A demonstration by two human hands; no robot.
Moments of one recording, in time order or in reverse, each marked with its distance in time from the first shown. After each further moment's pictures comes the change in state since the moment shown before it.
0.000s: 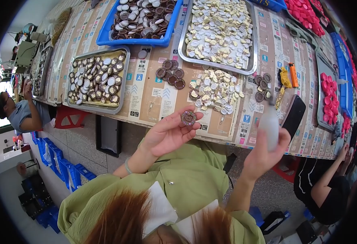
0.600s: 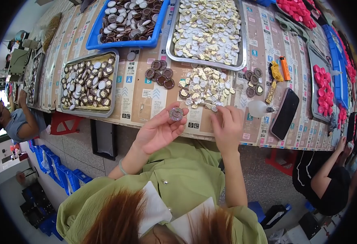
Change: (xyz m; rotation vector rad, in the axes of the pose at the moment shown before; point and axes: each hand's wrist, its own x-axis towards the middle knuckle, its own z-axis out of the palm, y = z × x) left_hand 0.001 0.004 -0.010 0.046 0.115 0.028; right_hand -0.005 0.061 0.009 -0.792 -0.538 -0.376
